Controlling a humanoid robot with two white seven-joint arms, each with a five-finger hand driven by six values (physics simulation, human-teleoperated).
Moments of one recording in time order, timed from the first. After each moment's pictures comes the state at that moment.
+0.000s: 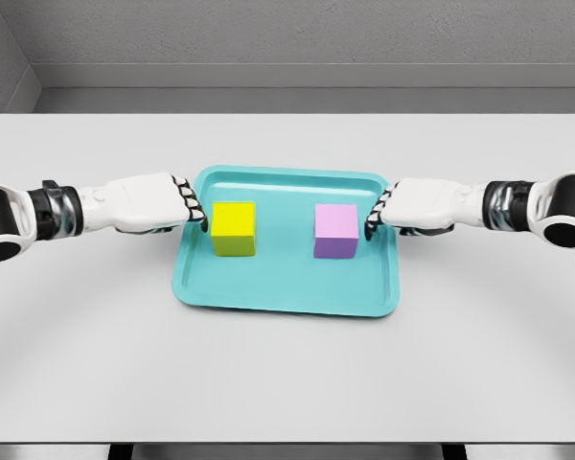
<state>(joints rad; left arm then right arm) -0.66 0.77 -0.73 -1.52 -0.72 -0.61 -0.40 -0.68 -0.70 0.70 -1.45 0.58 -0.61 0.61</state>
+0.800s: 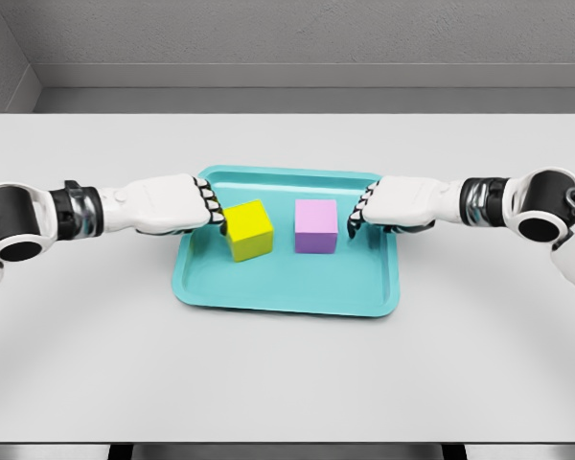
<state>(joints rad) -0.66 0.71 -0.73 -1.54 -0.72 -0.61 -0.42 -0.72 -0.63 0.72 -1.40 0.62 -0.61 0.61</state>
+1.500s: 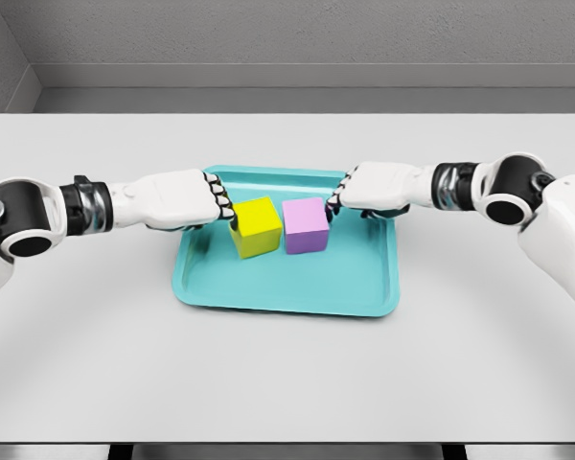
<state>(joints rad) -0.68 0.68 -0.73 -1.53 -0.72 -0.61 -0.43 -0.77 -0.51 0.73 -1.29 0.66 -0.61 0.61</state>
